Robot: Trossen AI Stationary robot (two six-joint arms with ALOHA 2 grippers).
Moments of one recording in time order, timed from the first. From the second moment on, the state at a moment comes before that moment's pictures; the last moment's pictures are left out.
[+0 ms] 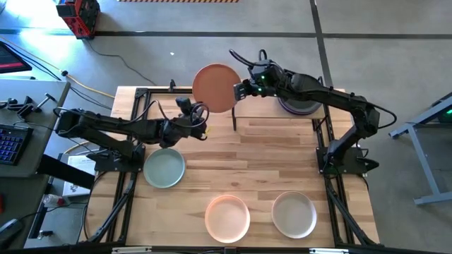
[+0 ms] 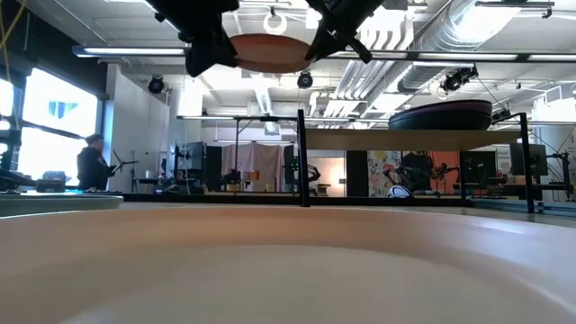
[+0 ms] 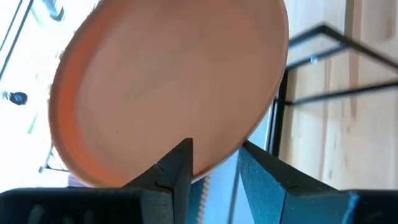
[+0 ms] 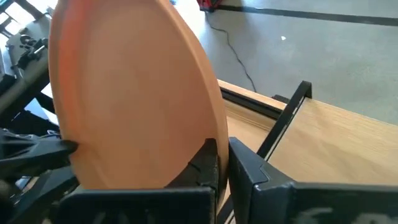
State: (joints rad) left arm -0.04 1.26 0.90 -0.09 -1.01 0.77; right arm -0.39 1.60 1.60 -0.58 0.18 0.61
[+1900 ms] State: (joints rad) left arm -0.05 1.26 0.90 -0.08 -1.11 0.26; right arm -0.83 1.56 1.48 -0.95 -0.16 0.31
